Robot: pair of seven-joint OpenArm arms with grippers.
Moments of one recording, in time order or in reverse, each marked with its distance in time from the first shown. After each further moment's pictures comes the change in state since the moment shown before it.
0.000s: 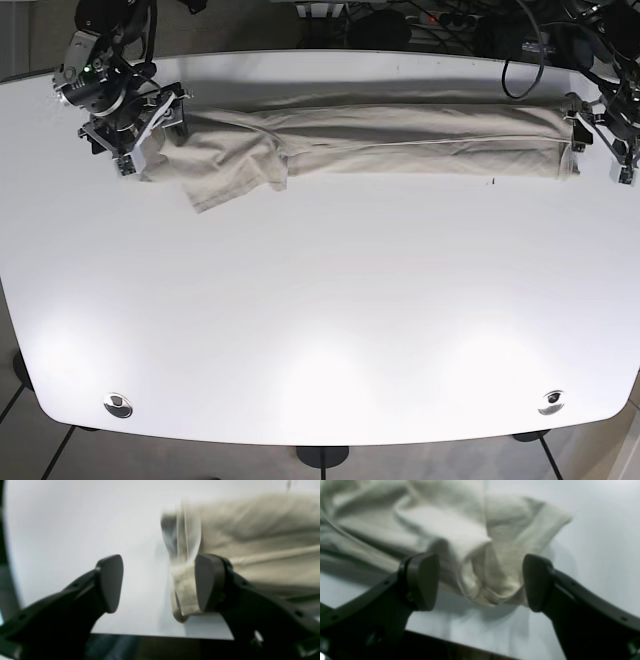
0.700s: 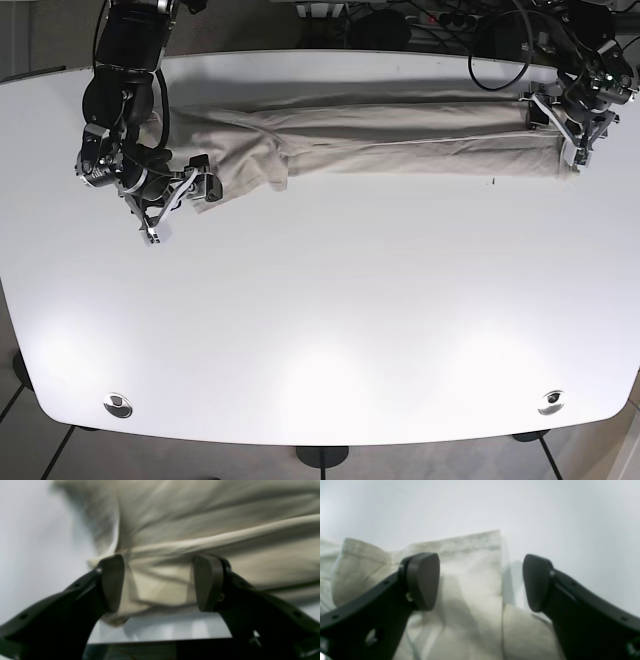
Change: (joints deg) left arm 1.4 8.0 5.0 -5.7 3.3 0.2 -0.9; right arm 20.1 4.0 -12.8 -28.7 3.0 -6.9 3.5
